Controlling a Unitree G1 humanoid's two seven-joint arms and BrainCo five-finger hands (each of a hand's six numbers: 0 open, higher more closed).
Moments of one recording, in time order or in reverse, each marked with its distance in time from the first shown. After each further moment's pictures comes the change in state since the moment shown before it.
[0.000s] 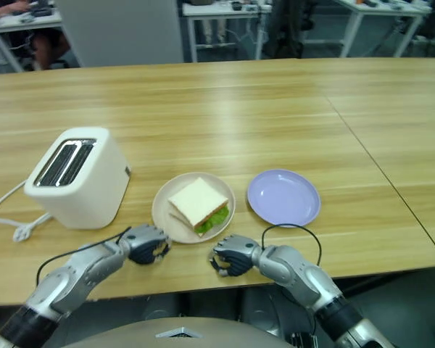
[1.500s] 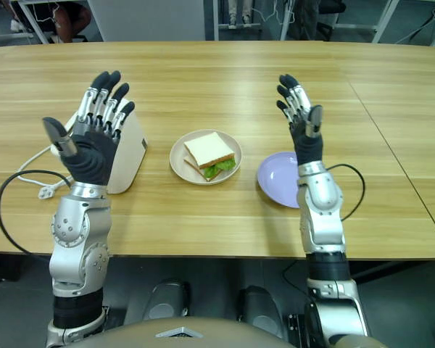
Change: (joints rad) left arm -0.106 -0.526 0.422 -0.435 -1.122 0.195 0.353; right arm -0.124 0.231 -0.634 -0.175 0.987 0.204 -0.208
